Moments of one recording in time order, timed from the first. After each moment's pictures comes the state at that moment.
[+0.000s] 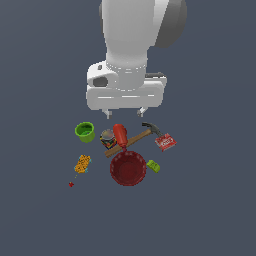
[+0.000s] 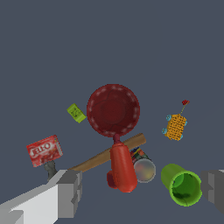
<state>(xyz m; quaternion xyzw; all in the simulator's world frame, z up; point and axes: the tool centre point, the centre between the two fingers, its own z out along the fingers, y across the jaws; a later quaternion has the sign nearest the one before) 0.022 -0.009 0.319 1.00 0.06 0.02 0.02</state>
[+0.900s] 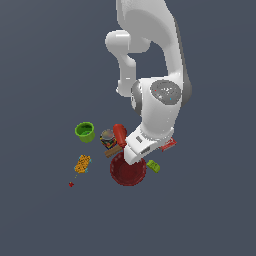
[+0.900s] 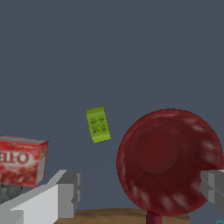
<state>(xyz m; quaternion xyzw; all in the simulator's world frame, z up) 0.065 0.075 0.149 0.95 0.30 0.00 0.02</state>
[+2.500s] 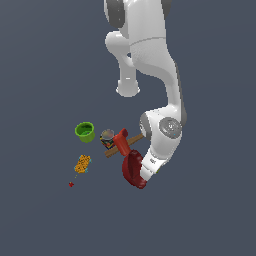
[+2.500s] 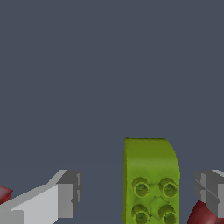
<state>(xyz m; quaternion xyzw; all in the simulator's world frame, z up) 0.060 0.128 0.019 0.91 0.42 0.00 0.00</state>
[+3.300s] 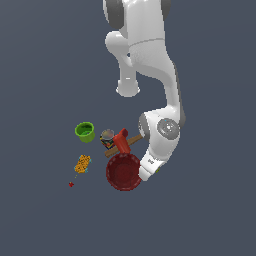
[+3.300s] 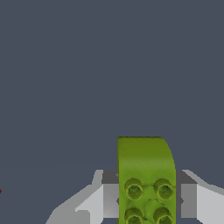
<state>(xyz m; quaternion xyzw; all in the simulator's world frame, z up) 0.061 0.122 0.015 0.91 0.41 0.00 0.00</state>
